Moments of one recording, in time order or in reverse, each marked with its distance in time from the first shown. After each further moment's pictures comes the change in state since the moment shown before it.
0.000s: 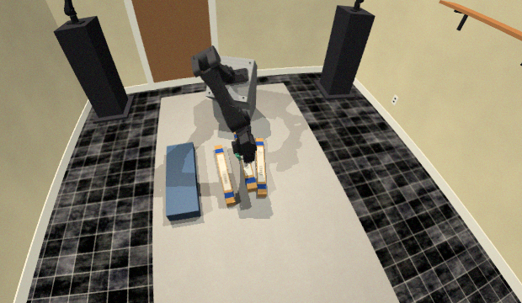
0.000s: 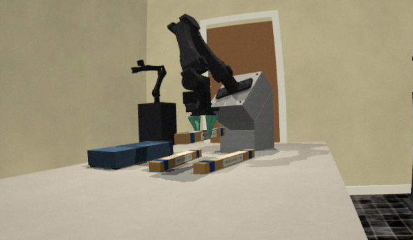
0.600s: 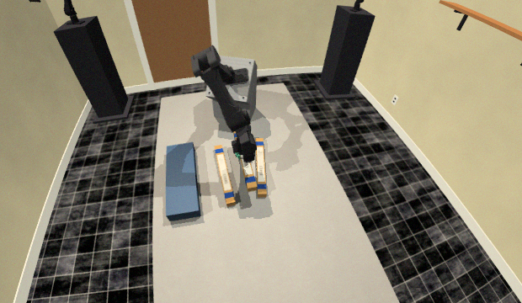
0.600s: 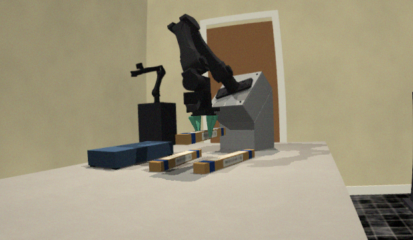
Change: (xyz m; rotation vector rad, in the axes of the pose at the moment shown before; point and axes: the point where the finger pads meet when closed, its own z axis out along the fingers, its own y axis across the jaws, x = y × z) arm 0.005 0.000 0.001 0.000 0.009 -0.004
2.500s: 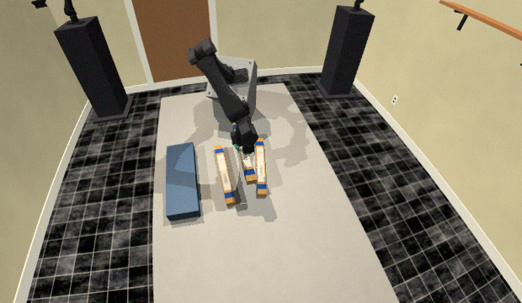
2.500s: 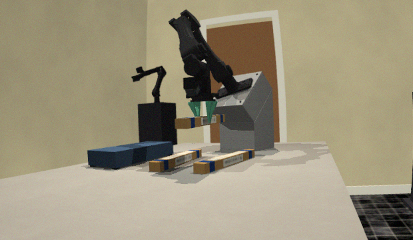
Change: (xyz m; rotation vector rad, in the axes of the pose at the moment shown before) arm 0.006 -0.003 -0.049 0.011 0.019 -0.001
